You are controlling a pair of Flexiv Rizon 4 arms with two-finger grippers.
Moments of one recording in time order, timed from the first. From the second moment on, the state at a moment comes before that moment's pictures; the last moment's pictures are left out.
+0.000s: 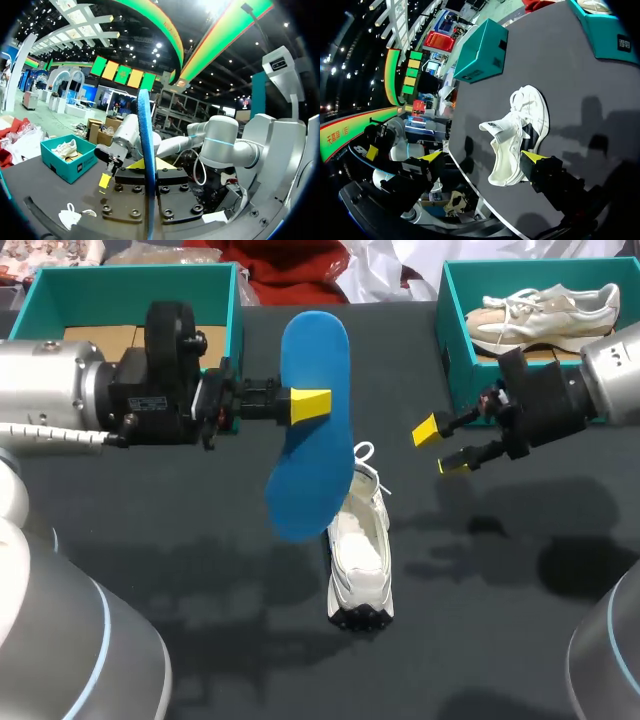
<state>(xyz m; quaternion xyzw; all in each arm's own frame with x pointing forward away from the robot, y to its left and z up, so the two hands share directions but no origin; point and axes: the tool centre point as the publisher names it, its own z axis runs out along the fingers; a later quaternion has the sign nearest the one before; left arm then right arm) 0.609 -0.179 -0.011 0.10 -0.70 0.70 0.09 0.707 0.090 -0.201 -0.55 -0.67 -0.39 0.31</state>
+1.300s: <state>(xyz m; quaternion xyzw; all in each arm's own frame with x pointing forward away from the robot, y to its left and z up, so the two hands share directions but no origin) 0.645 -0.184 -0.013 -0.24 -0.67 0.62 -0.33 0.720 0.079 -0.180 -0.50 -0.65 -0.44 0.35</state>
